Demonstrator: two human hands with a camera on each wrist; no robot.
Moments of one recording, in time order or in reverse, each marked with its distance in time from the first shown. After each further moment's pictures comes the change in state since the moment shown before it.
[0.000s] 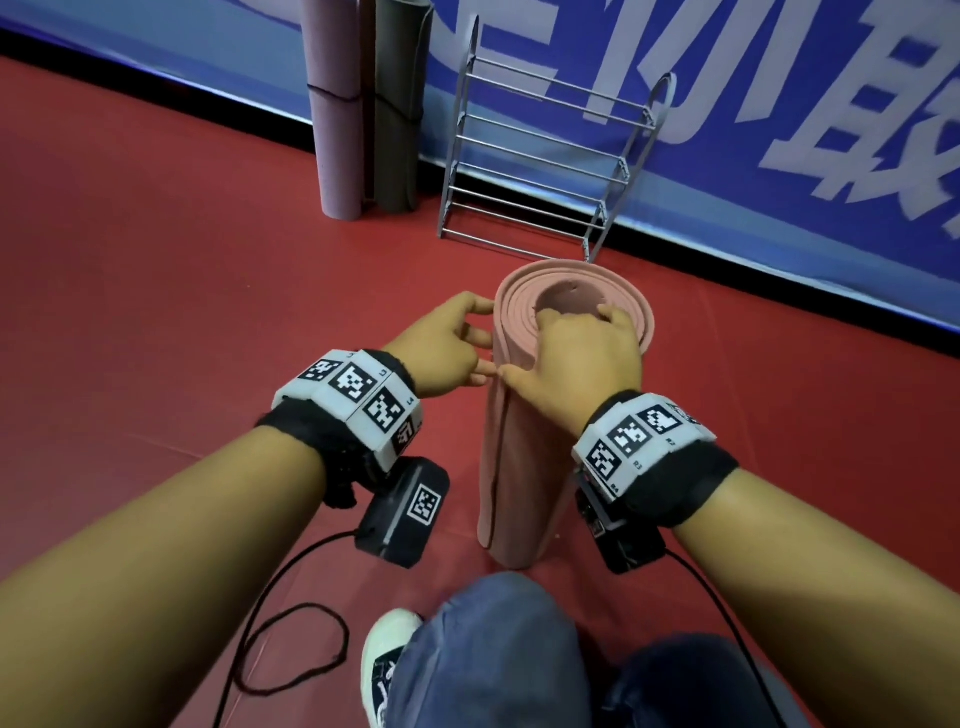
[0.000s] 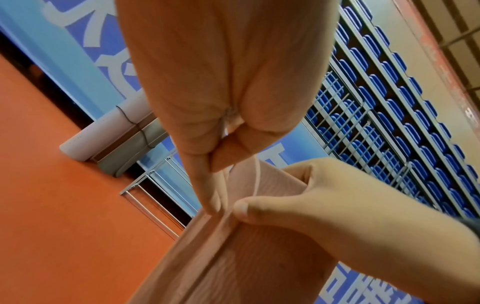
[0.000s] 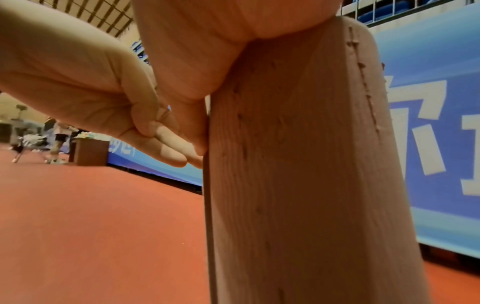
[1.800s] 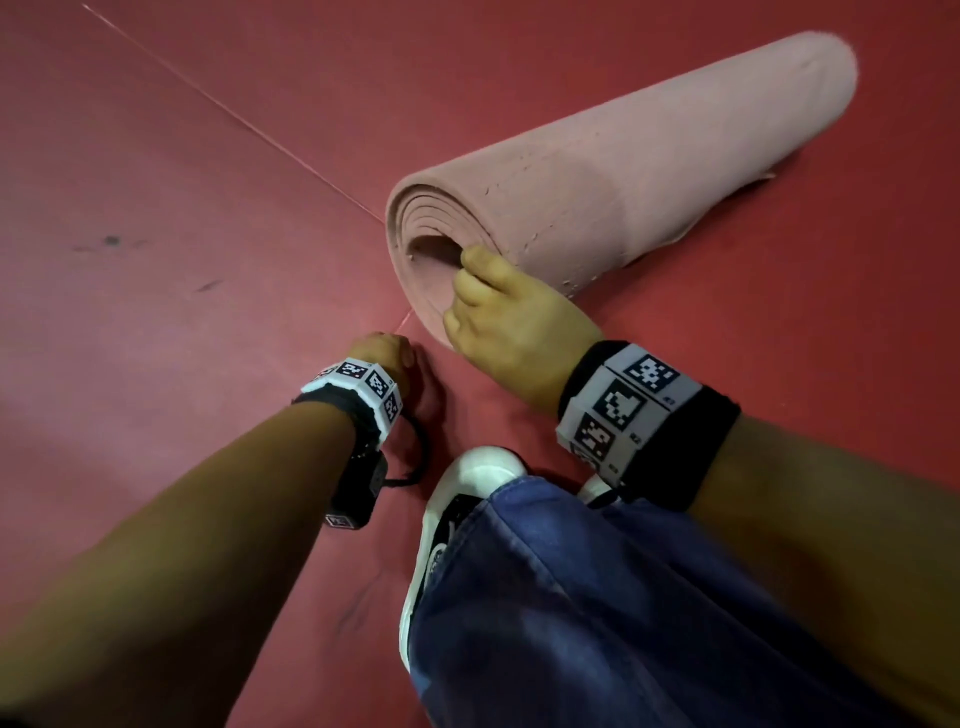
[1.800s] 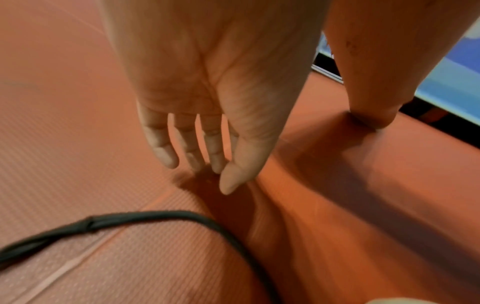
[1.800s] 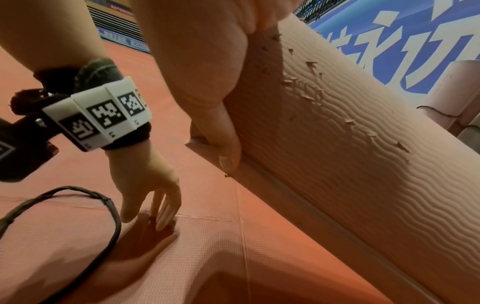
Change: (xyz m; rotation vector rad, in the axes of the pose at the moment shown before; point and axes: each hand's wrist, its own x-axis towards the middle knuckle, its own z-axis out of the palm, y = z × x) left_hand 0.035 -0.498 -0.048 0.473 0.190 -0.834; right_hand 0.002 -0.203 0.334 -0.397 0.118 -1.256
